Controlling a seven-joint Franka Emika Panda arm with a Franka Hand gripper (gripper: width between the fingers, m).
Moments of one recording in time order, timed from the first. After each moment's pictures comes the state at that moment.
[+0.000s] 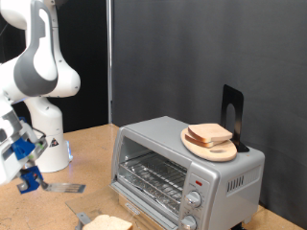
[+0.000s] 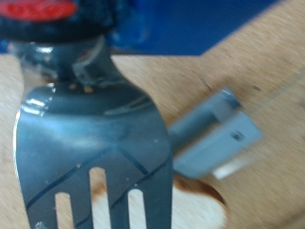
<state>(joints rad) -0.67 0.02 0.12 -2.44 0.63 2.43 -1.17</state>
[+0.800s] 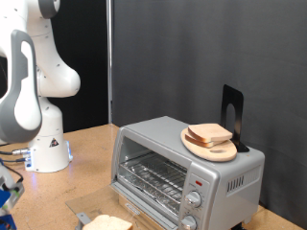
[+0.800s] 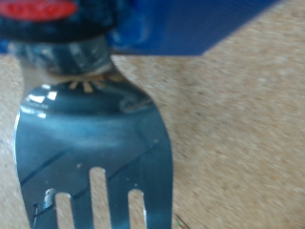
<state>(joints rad) -0.68 0.36 0.08 -2.20 0.54 2.53 -1.21</state>
